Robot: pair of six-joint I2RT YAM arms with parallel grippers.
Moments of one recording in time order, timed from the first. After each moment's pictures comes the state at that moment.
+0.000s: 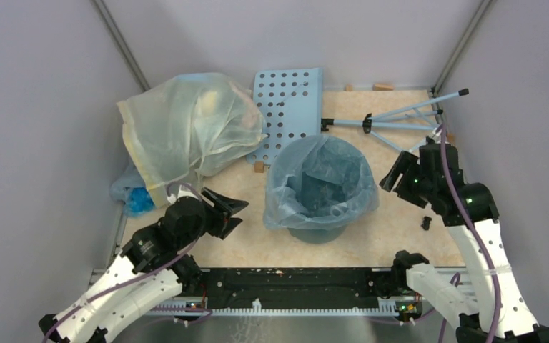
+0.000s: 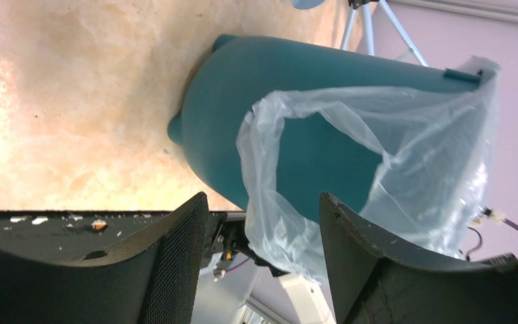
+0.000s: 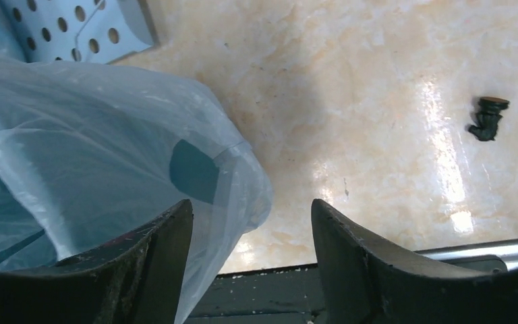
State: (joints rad) left arm -0.77 0.44 0.68 -0.78 -0.12 -1.61; right arm 0.24 0.82 1.14 -1.15 0.13 0.64
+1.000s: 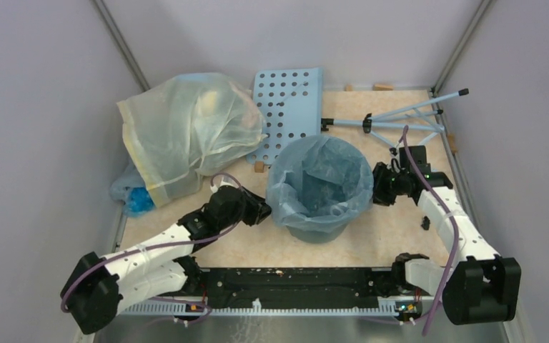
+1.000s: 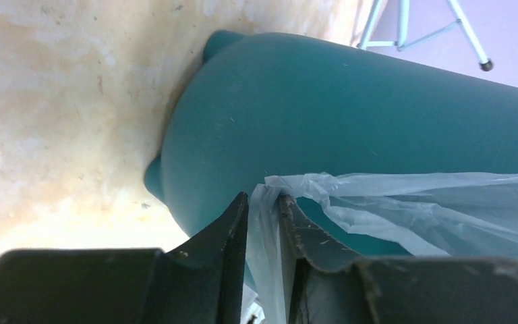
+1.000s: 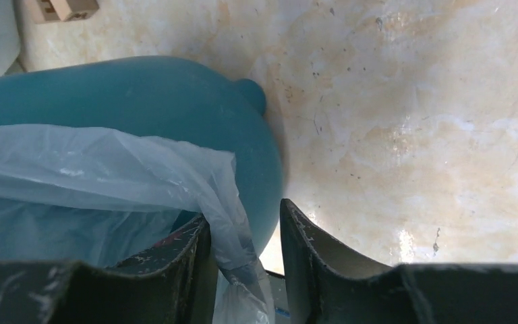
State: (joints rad) left arm -0.77 0.91 0.41 -0.02 0.01 -1.60; right arm 0.07 1.07 0.79 -0.73 -0.40 0.54
